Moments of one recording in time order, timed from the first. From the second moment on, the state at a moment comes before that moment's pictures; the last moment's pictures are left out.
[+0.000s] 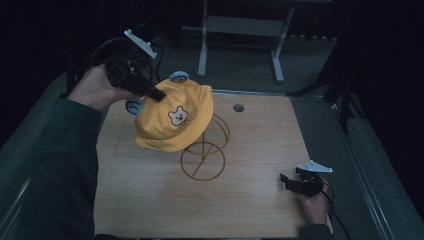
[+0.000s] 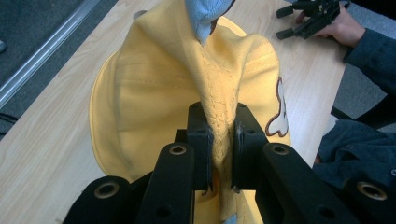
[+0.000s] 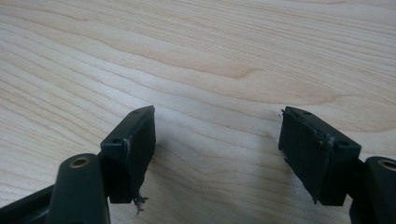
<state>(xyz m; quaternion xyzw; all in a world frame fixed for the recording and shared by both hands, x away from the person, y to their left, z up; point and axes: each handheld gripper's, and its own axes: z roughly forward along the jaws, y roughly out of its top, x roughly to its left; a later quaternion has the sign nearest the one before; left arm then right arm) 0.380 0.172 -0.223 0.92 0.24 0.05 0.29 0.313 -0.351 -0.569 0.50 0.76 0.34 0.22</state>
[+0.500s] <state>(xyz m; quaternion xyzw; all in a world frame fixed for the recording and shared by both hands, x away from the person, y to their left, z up) 0.395 0.130 -0.231 0.93 0.23 0.05 0.27 0.313 -0.351 -0.569 0.50 0.76 0.34 0.22</state>
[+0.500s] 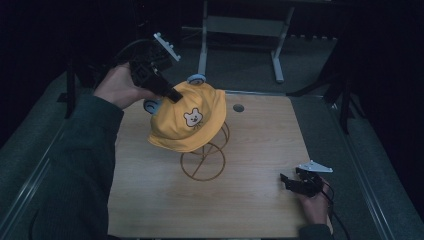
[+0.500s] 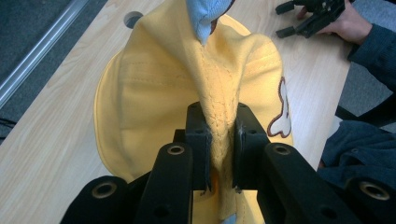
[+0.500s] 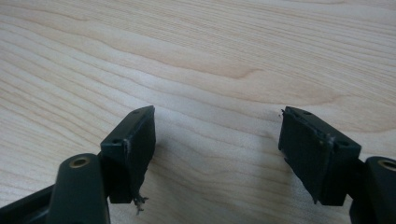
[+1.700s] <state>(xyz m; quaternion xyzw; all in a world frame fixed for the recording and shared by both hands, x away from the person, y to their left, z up) 0.410 0.081 -0.262 0.93 0.21 0.03 0.31 0.313 -0.351 -0.569 0.50 0.76 0.34 0.22</state>
